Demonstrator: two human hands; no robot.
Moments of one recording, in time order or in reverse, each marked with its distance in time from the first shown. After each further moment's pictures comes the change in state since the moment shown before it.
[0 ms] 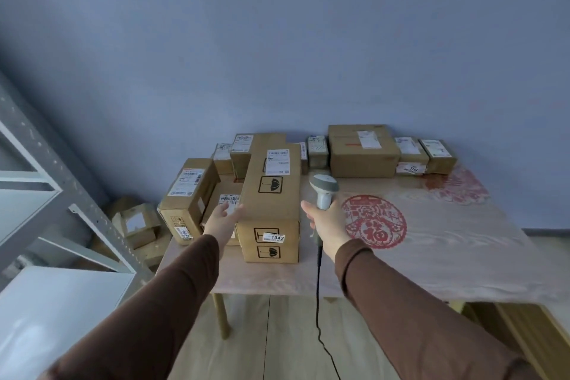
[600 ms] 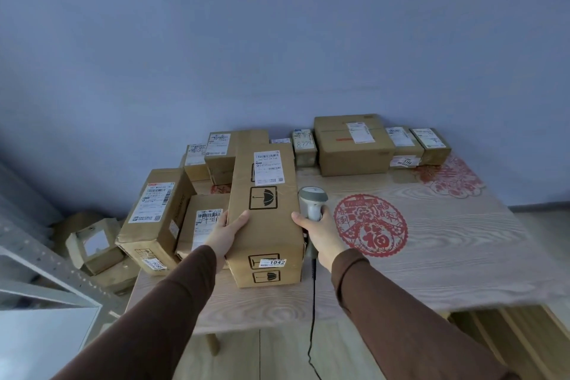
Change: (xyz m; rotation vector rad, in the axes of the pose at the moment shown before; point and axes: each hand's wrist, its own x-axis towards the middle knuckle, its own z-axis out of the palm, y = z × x) left_hand 0.106 -0.005 0.031 -0.176 -0.290 -0.191; right_hand 0.089 0.043 0.029 0.132 -0.027 0.147
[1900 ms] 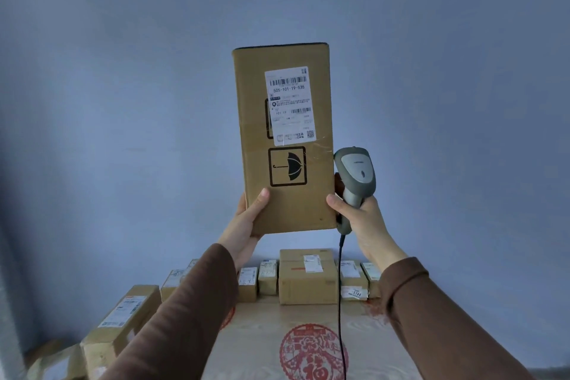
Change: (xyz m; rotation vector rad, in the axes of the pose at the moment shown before) left_hand -0.279 0.191 0.257 -0.203 -0.309 0.772; right_hand -0.190 -0.333 -0.255 0.078 -0.223 -0.885
